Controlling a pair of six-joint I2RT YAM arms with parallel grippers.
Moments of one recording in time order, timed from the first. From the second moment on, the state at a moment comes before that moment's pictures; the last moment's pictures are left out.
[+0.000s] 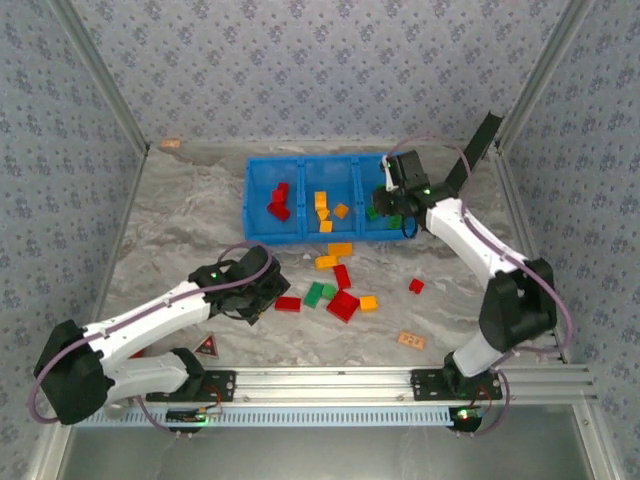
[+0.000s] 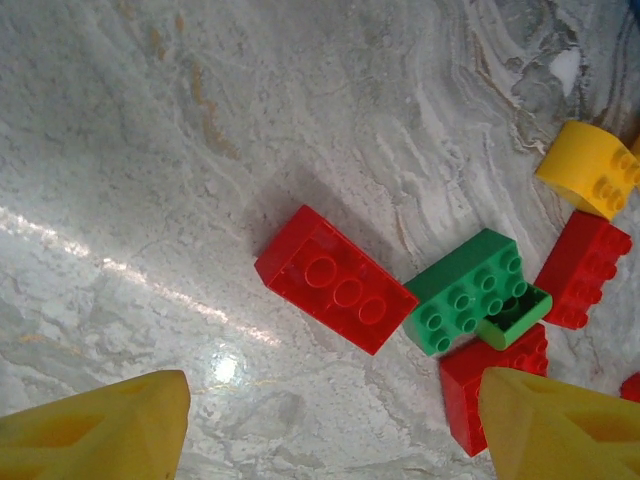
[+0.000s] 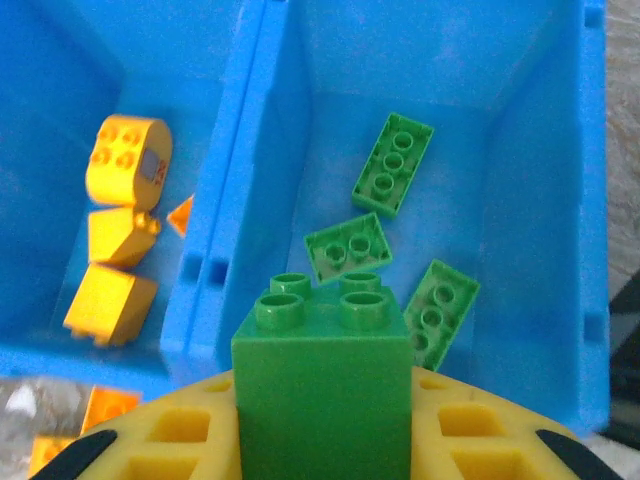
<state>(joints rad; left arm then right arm) -0.85 1.14 0.75 -0.73 -0.05 -1.55 0.38 1.62 1.33 -0.57 0.09 0.16</state>
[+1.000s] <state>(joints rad) -0.88 1.42 0.82 -0.69 0.01 -1.85 0.32 2.03 1.53 -0.48 0.04 0.12</state>
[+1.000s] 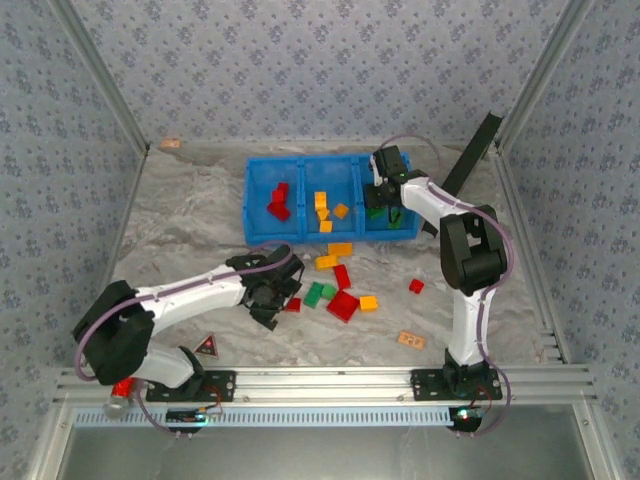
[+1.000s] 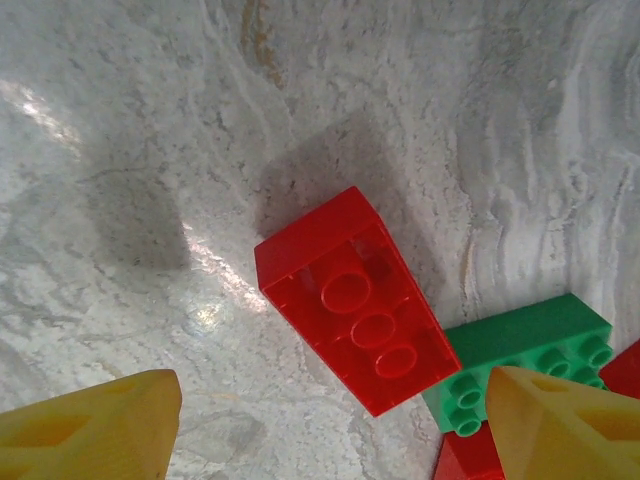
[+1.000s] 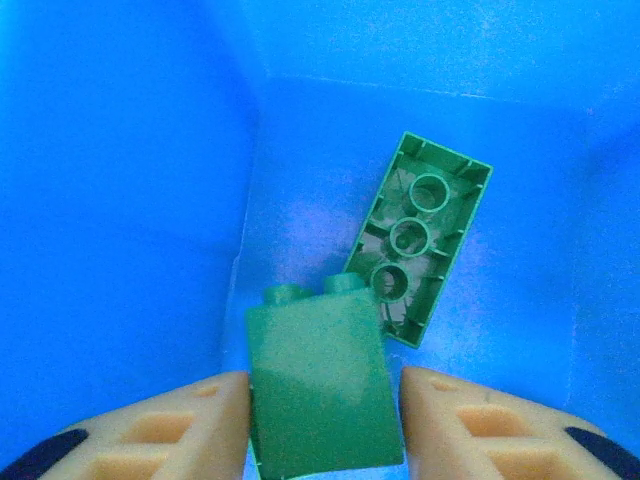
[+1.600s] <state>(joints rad) -0.86 1.51 0.79 -0.63 0.08 -1.88 0.32 1.93 1.54 -0.48 0.01 0.12</state>
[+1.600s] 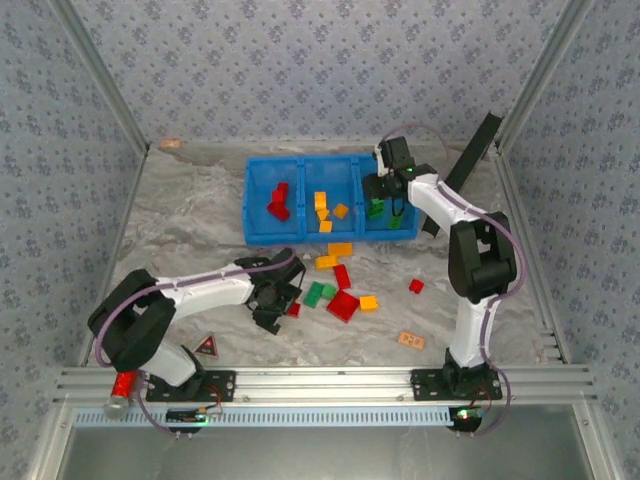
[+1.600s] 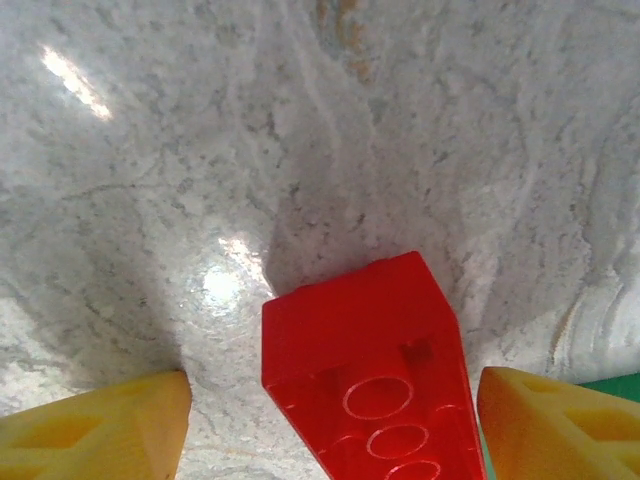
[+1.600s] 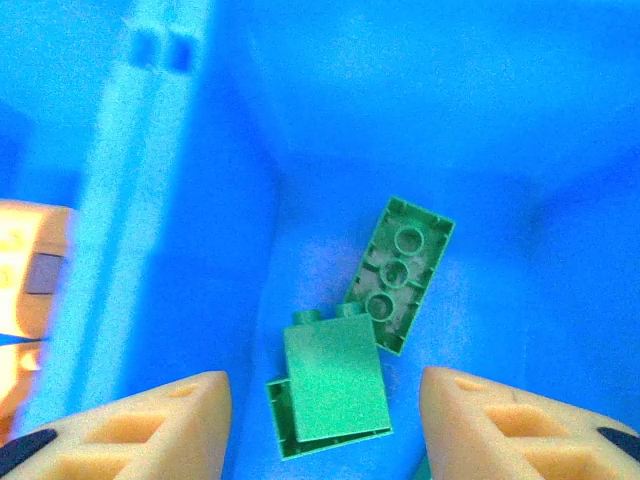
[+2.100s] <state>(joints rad) -0.82 1.52 0.80 -0.71 0.15 -1.82 0.33 1.62 1.27 -0.50 -0.03 0.17</state>
